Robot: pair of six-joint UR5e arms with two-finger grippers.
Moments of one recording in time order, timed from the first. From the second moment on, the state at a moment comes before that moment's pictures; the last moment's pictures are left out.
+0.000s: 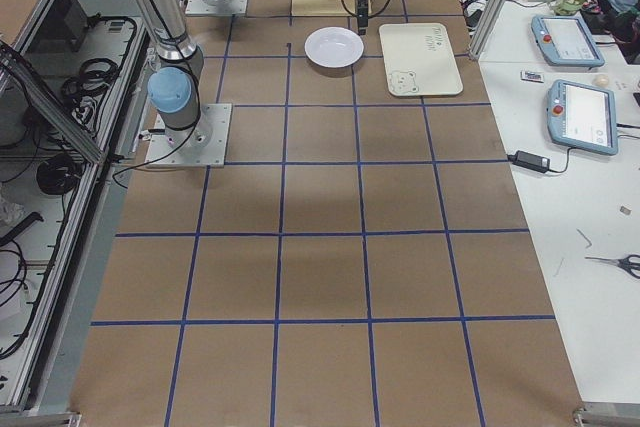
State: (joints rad) left arm -1.37 -1.82 -1.58 -1.46 1.57 -0.03; right arm 1.57 -1.52 1.55 -1.70 -1.54 0.01
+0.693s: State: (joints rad) left arm -1.32 -1.95 -1.71 -1.32 1.57 -0.12; right arm 1.57 -1.52 1.55 -1.70 -1.54 0.01
